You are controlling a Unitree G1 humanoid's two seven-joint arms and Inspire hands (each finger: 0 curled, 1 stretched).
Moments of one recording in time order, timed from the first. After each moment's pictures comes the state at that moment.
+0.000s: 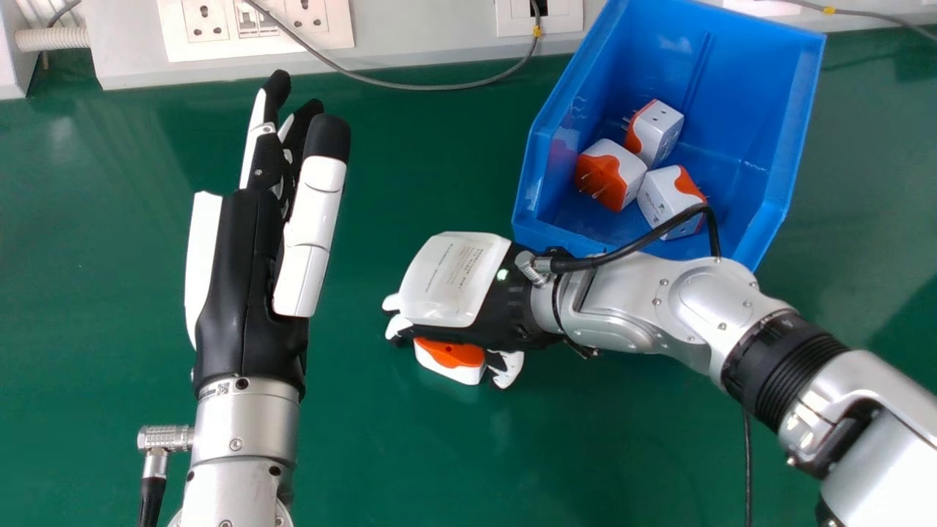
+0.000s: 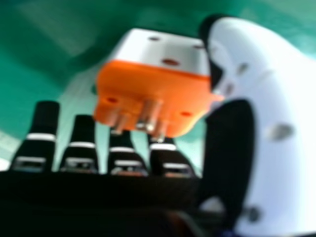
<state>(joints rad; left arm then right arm) 0.15 -0.03 -0.09 -0.63 0.18 0.25 0.09 -1.02 -0.28 0.85 0.85 -1.10 -0.53 0.13</state>
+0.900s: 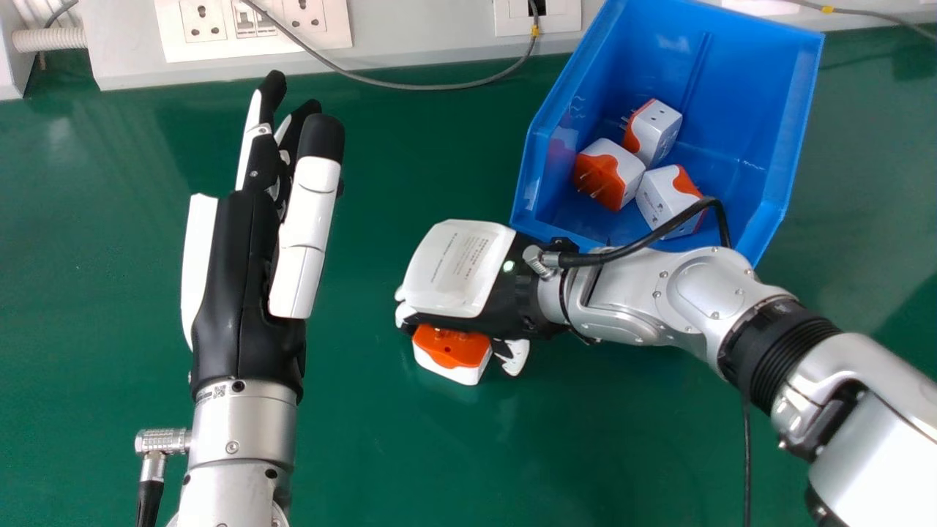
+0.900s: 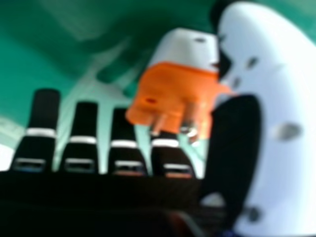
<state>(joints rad) 0.15 -0.03 -0.09 -0.64 0.17 0.25 0.09 -1.06 -0.25 0.89 0.99 -1.14 -0.52 -0.07</state>
